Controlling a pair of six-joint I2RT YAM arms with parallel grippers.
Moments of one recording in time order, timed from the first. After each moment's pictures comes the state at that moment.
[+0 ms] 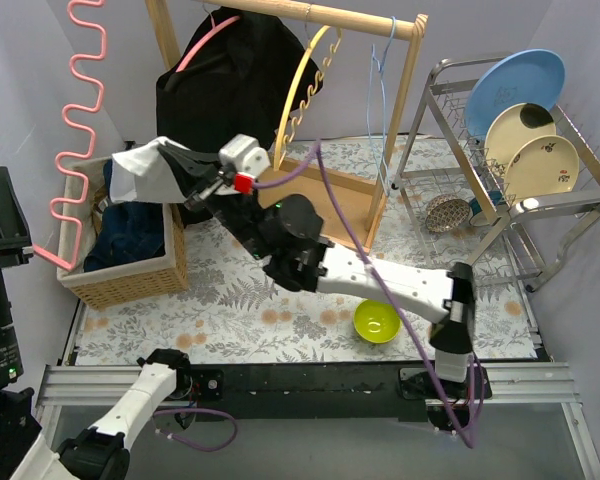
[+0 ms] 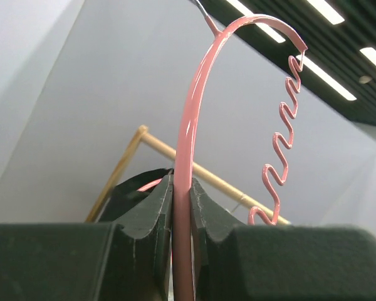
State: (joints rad) left arm -0.18 0.76 1.99 -0.62 -0.34 -0.44; right arm 1.36 1.79 1.84 0.68 0.32 -0.22
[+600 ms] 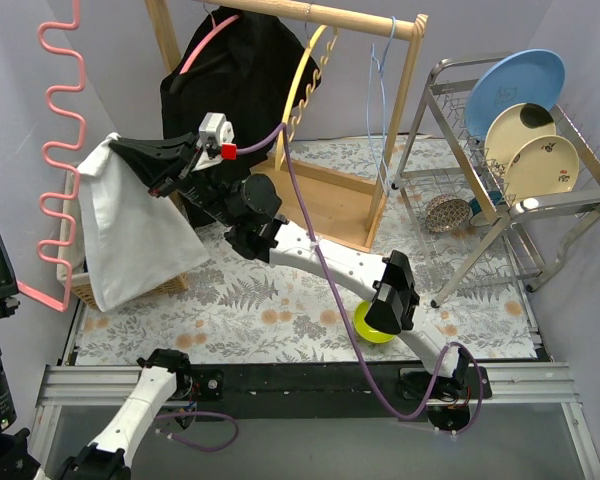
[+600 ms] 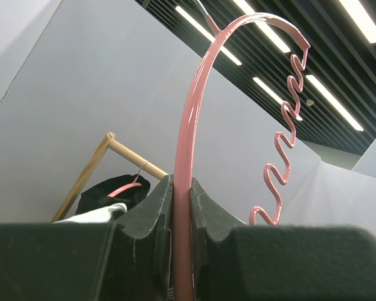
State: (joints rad) left arm -0.18 0.63 1.91 -0.56 -0.28 -0.56; right arm 1.22 2.24 2.33 0.74 -0.02 0.20
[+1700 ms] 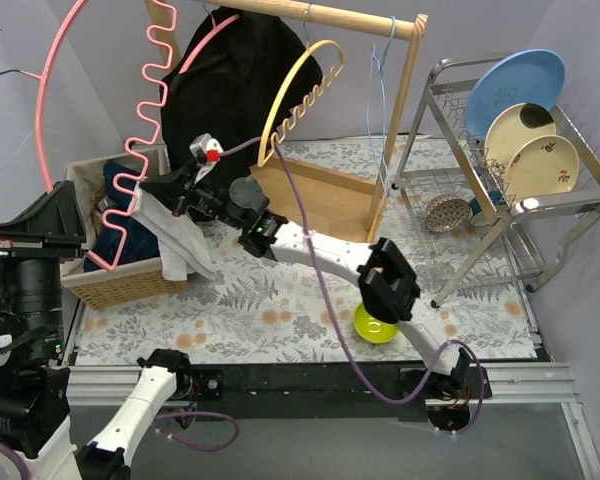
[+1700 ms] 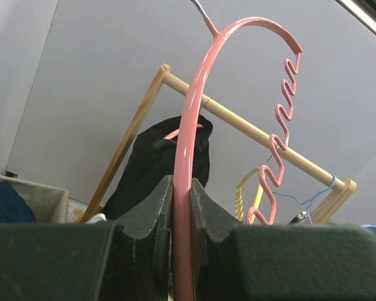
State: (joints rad) left arm -0.19 0.63 1.65 -0.58 -0.29 -0.46; right arm 1.11 2.31 2.09 0.70 -0.14 0.39
